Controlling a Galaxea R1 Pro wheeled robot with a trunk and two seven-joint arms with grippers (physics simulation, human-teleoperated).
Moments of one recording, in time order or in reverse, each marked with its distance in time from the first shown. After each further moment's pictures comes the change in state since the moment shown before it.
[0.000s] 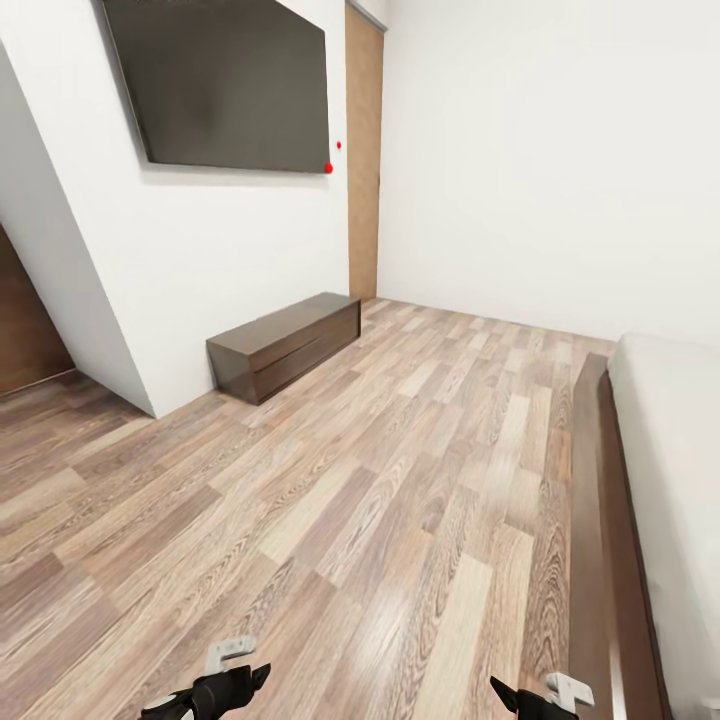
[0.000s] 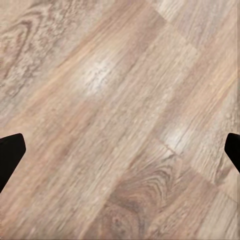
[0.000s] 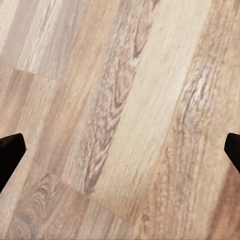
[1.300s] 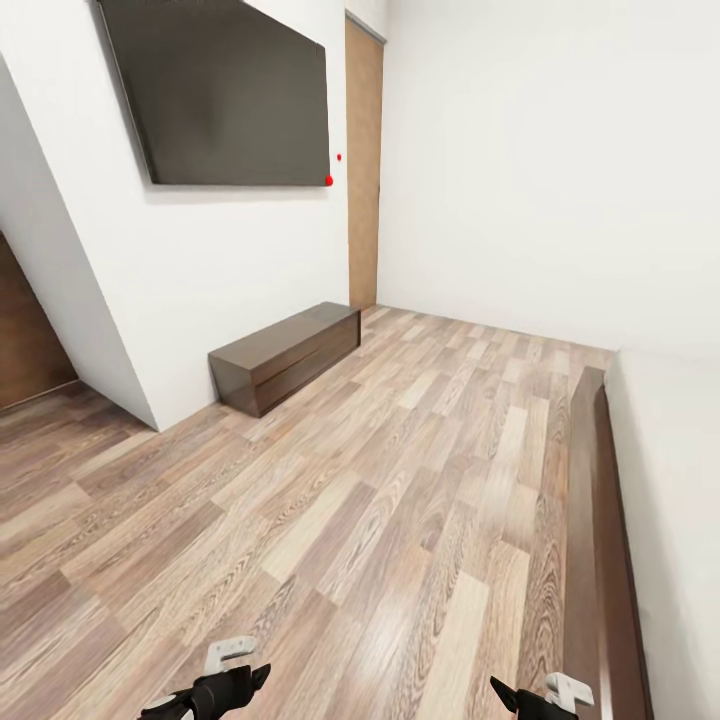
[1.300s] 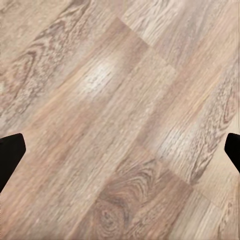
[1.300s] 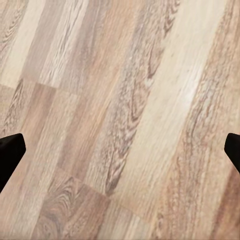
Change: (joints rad) left arm 0.000 0.000 -0.001 0.000 0.000 0.000 0.000; right arm 0.000 0.000 0.000 0.000 0.000 0.000 0.000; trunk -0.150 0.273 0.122
